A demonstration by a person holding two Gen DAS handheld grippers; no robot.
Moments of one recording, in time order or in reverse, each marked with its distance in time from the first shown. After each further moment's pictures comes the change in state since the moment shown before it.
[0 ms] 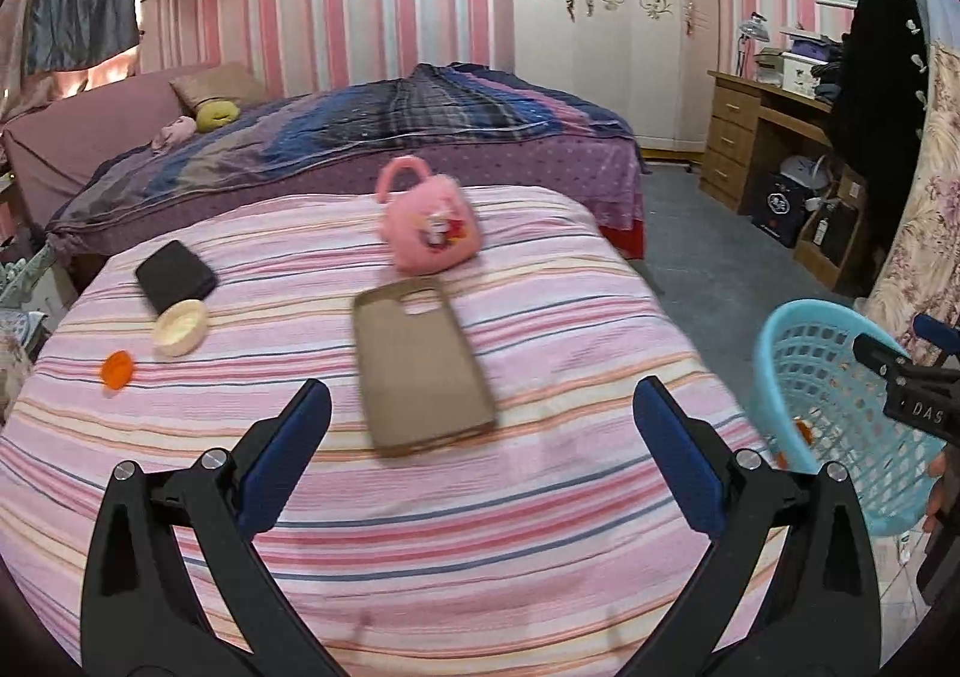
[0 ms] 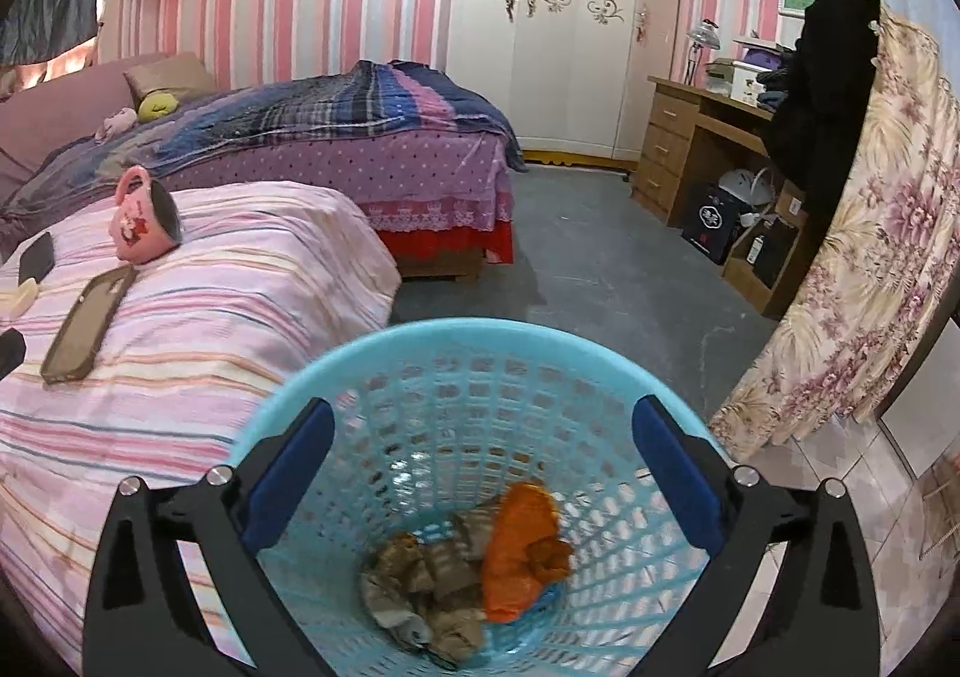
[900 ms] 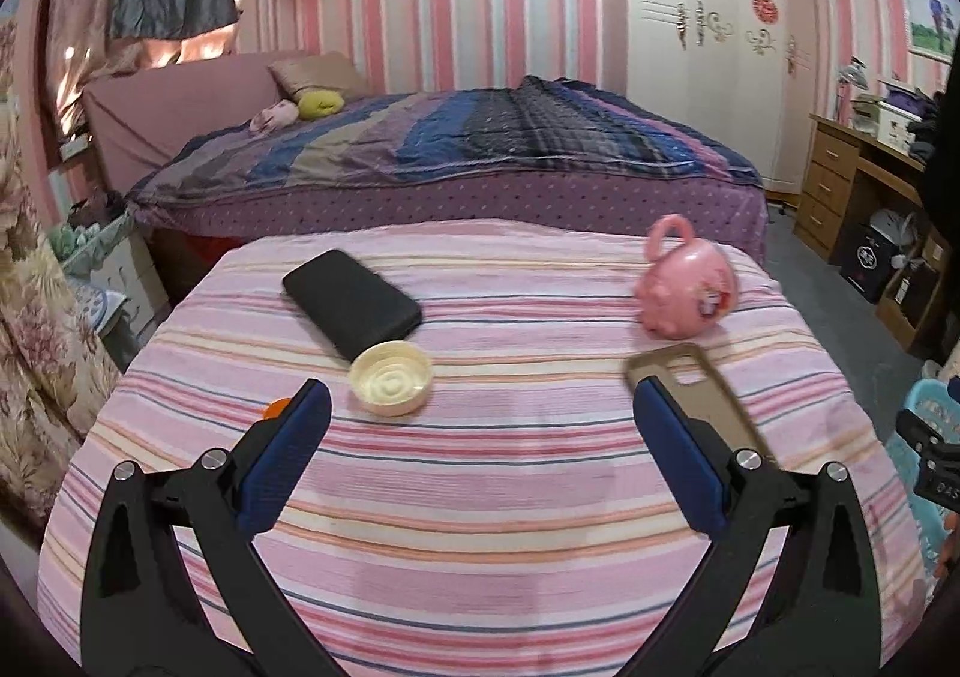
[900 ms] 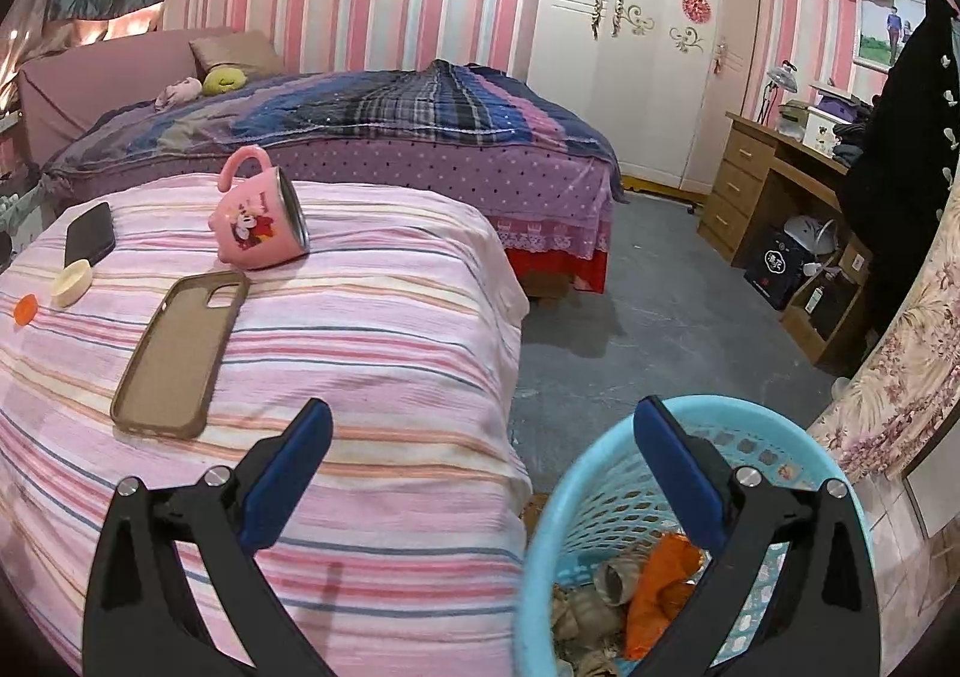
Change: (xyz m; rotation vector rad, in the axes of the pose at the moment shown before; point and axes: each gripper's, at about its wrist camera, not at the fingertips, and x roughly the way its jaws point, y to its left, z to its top) left arm 0.015 0.173 0.030 -0.134 -0.020 0.179; right arm 0.015 0.137 0.021 -0.122 -0.007 0.082
